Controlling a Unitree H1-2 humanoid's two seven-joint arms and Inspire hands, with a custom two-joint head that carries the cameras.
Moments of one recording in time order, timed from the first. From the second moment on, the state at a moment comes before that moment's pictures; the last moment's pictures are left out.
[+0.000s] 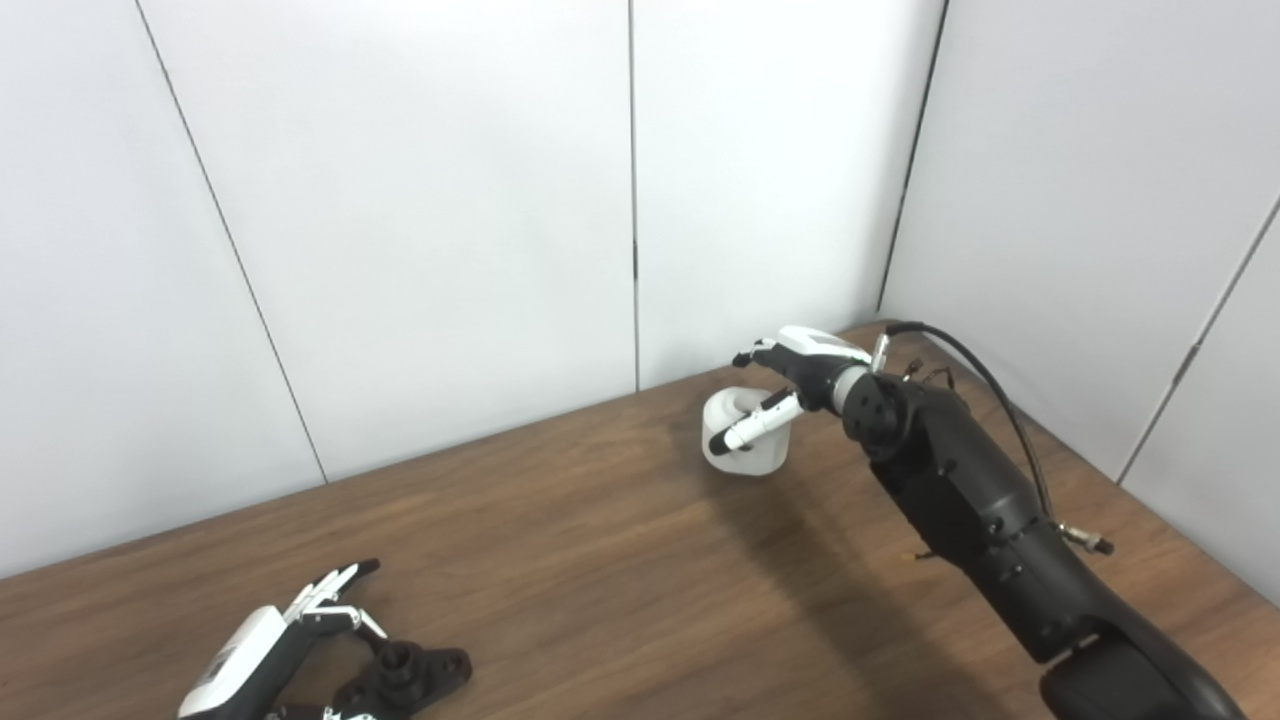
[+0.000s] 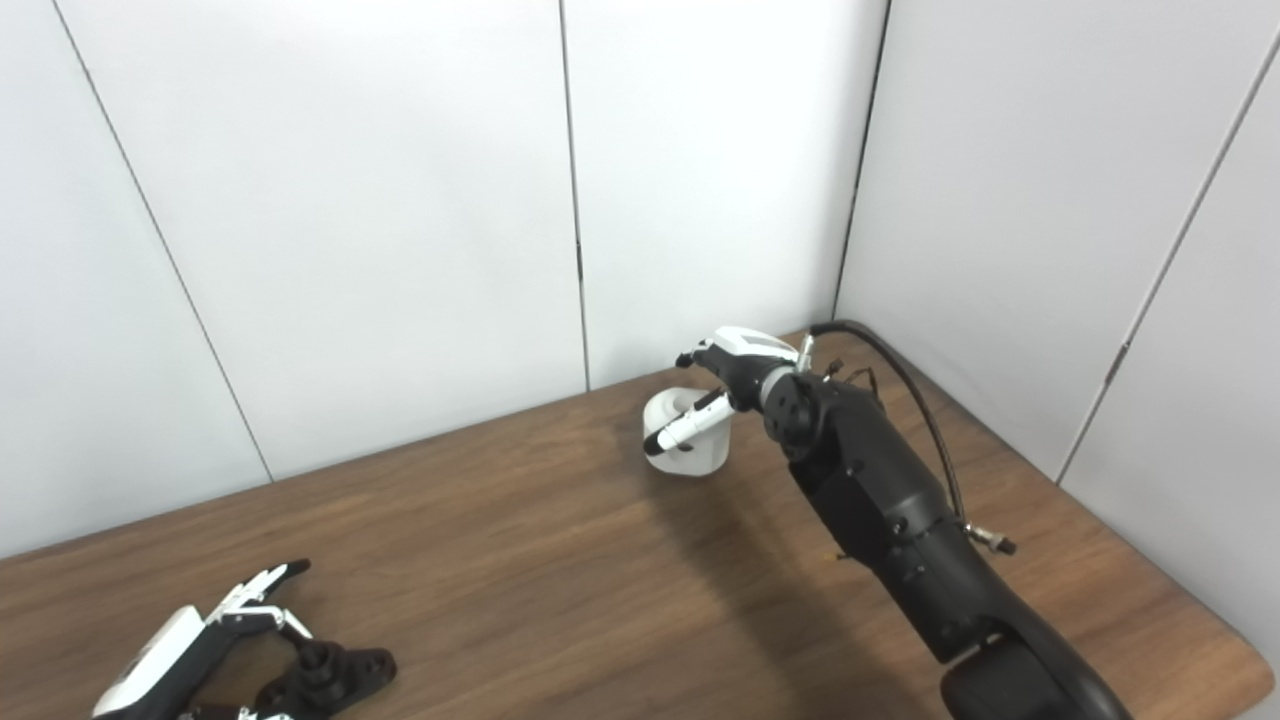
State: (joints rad) left arm -0.54 0.46 -0.70 0.63 0.21 -0.49 0.07; right arm -0.59 -0.59 0.10 0.19 -0.77 0.46 0.53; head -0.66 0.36
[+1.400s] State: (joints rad) left arm -0.54 0.47 -0.70 0.63 0.20 -0.49 0.07; right arm -0.57 -0.62 0.16 0.22 -0.72 0.46 0.47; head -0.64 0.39
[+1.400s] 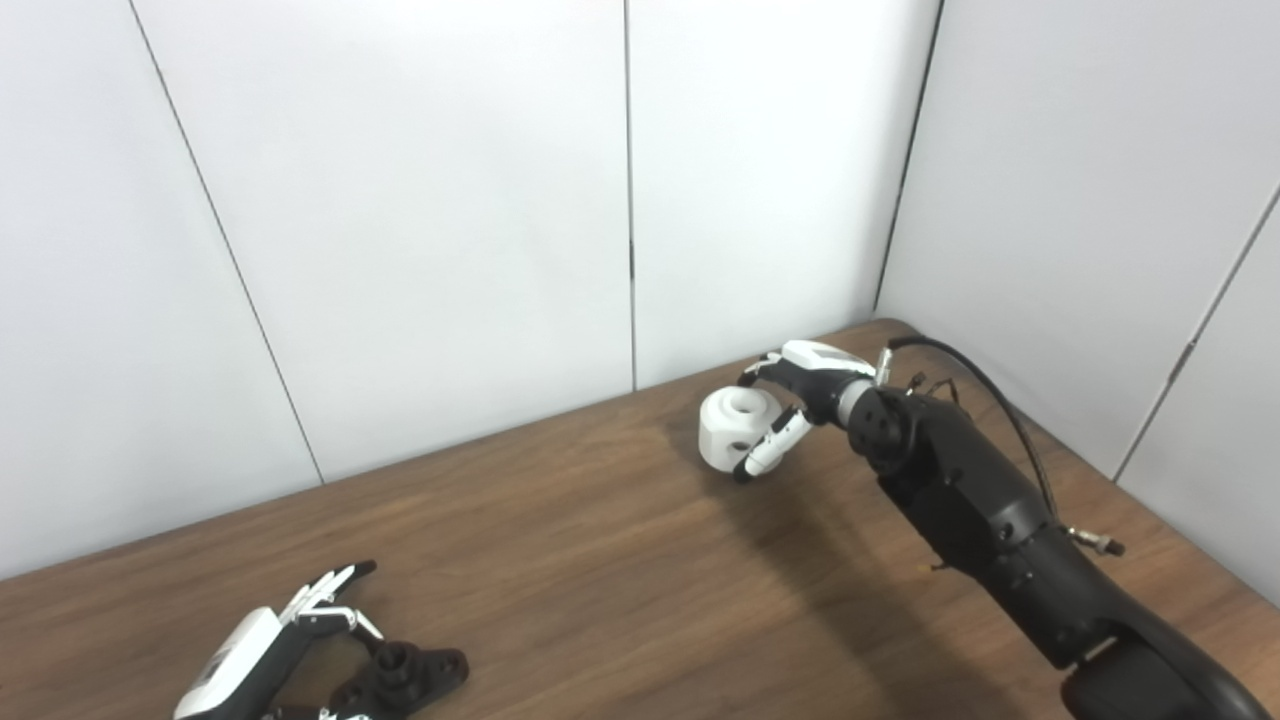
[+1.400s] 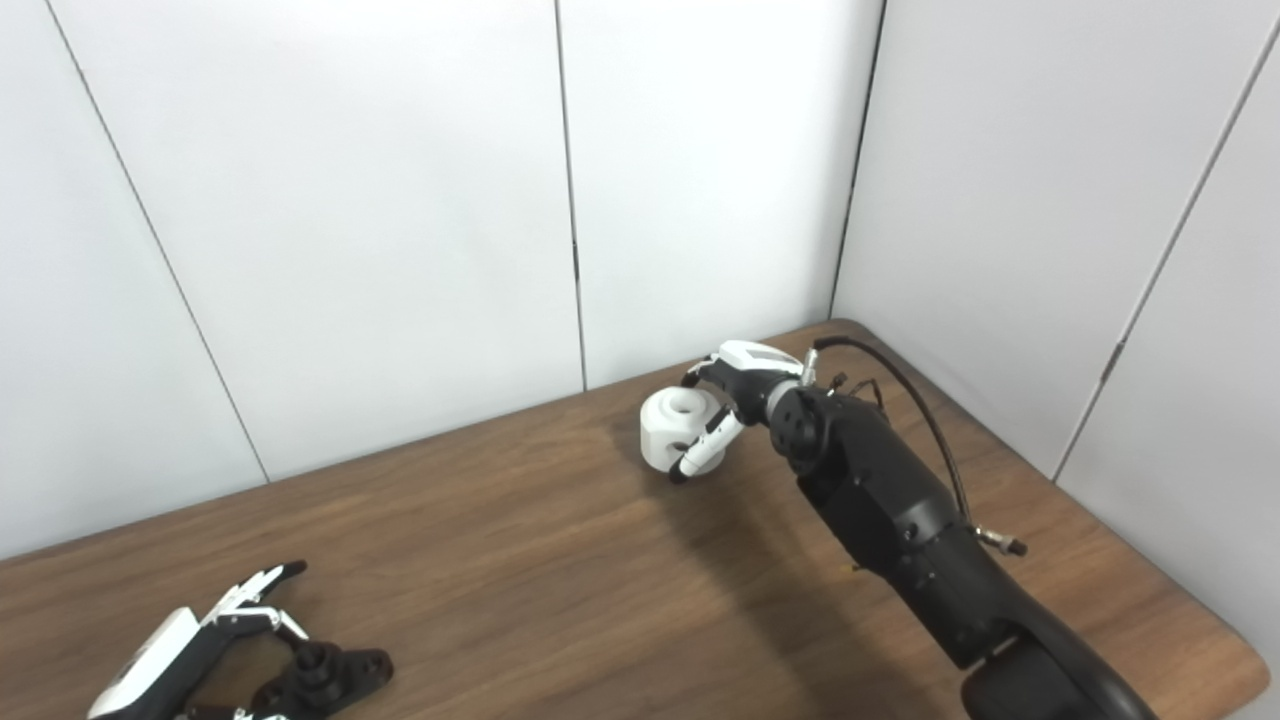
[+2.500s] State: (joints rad) left arm -0.52 0.49 -0.69 0.59 0.20 -0.49 0.08; right arm -0.54 -0.55 0.20 0.44 -0.74 0.26 -0.10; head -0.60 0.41
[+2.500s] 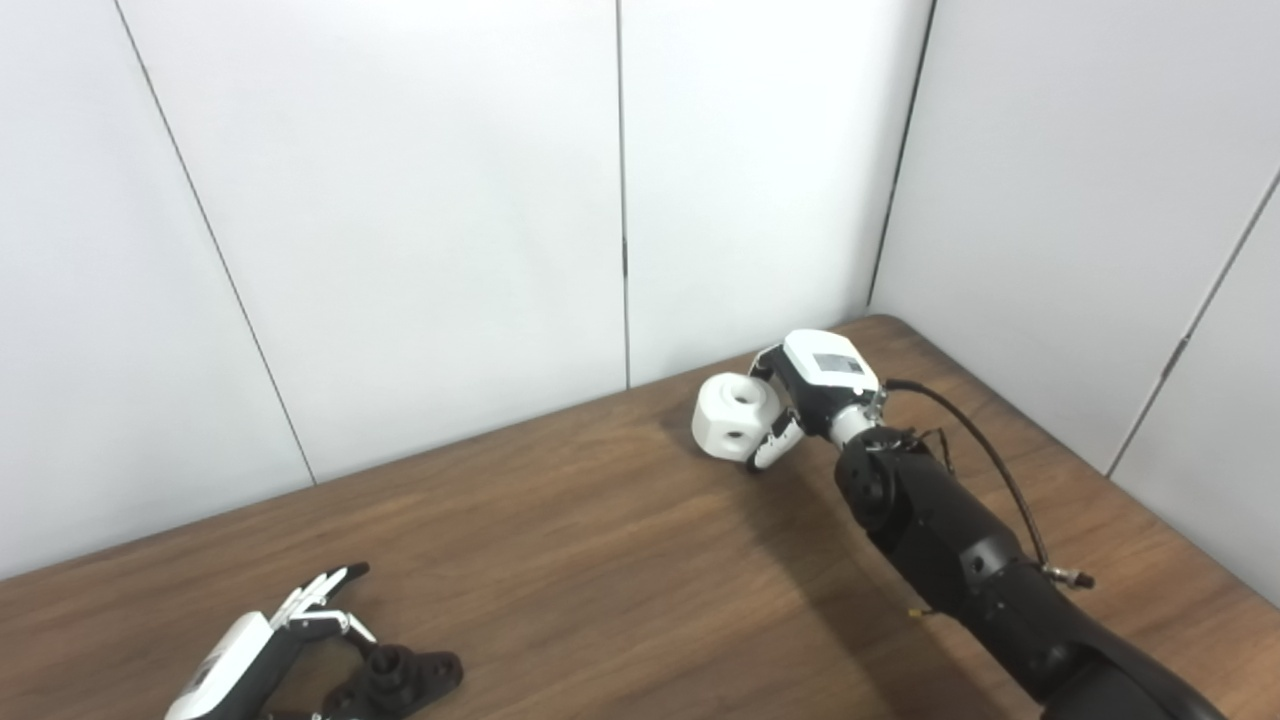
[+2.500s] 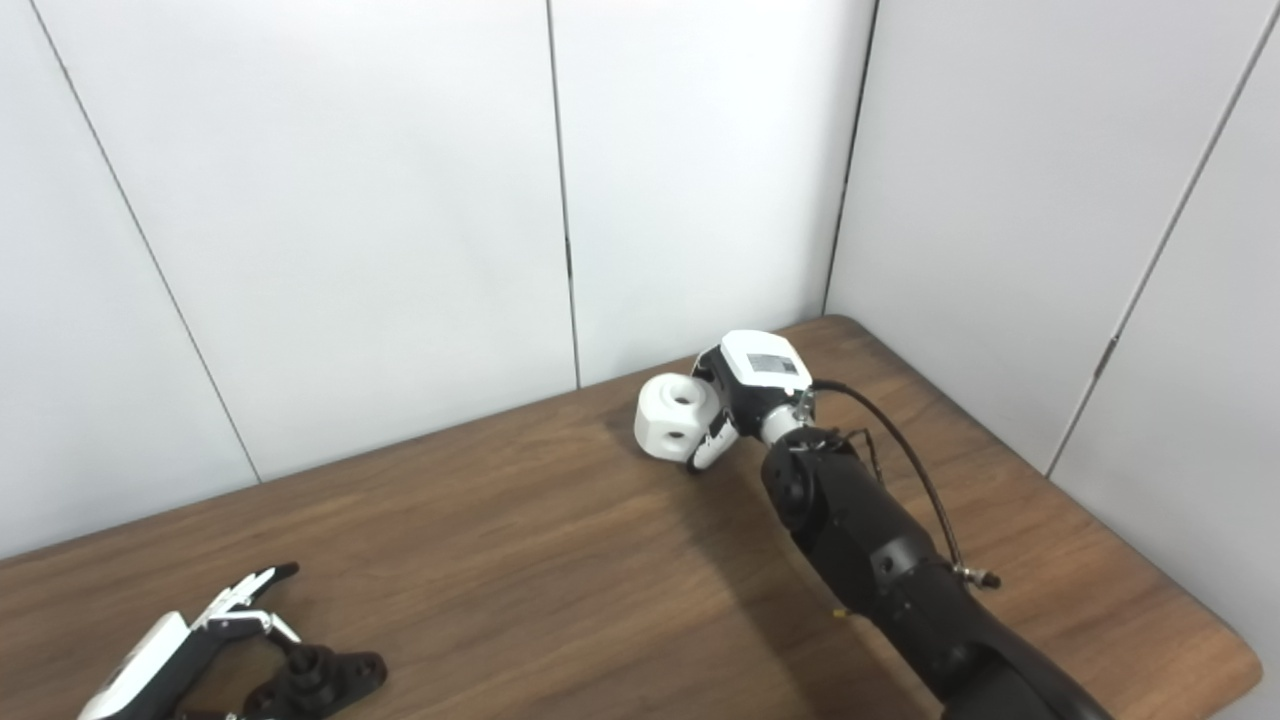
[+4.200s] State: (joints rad) left arm -0.48 0.40 -0.57 0.55 0.37 -0.45 0.04; right arm -0.64 -0.51 0.37 -0.27 -0.78 0.34 0.55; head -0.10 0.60
